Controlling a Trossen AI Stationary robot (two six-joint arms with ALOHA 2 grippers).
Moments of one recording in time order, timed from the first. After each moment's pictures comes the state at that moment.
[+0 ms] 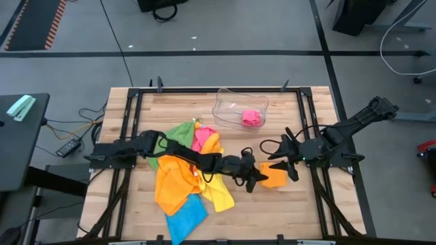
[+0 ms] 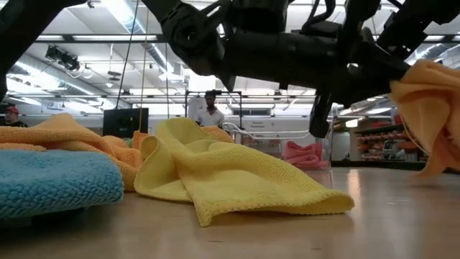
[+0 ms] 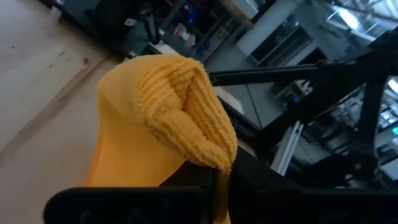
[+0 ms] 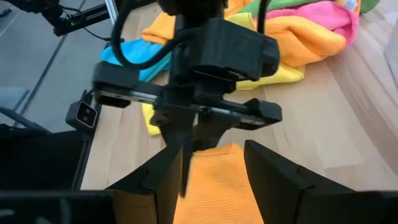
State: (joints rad) left arm -0.19 2.33 1.51 0.69 -0.04 -0.73; right arm 0.48 0.78 0.63 -0.47 0.26 0.55
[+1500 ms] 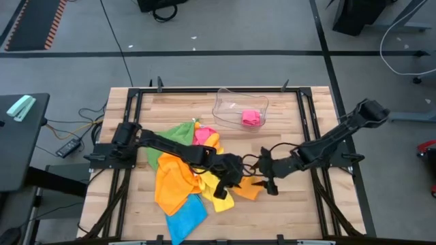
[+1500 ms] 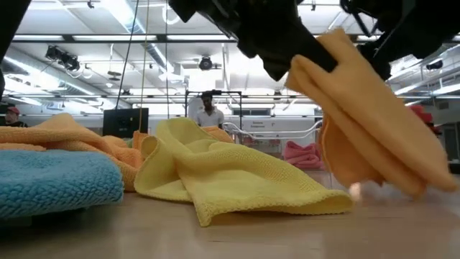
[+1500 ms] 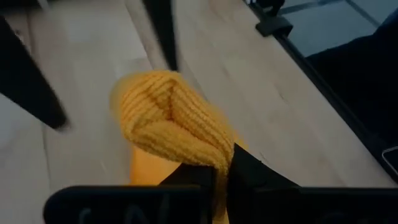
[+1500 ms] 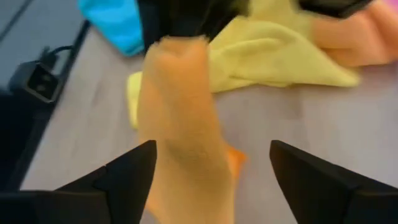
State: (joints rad) left arm -0.21 2.02 1.48 -0.14 0.21 0.10; right arm 0.48 1.25 0.63 -0.08 0.24 0.39
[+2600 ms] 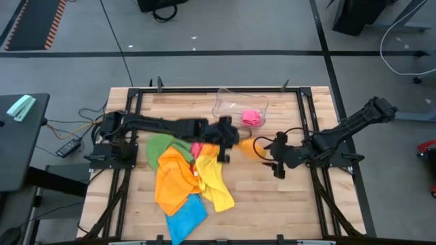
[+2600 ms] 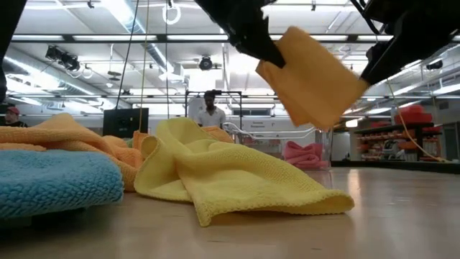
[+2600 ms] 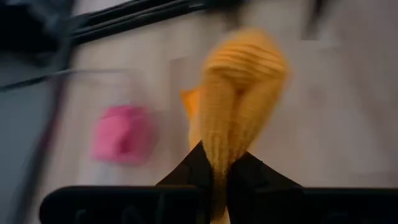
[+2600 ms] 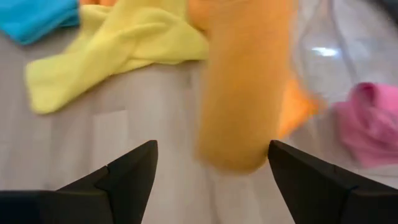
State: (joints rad) left arm -0.01 1.84 1.54 -0.38 -0.19 0.22; right arm 0.45 0.98 0.63 -0.52 0.49 0.45
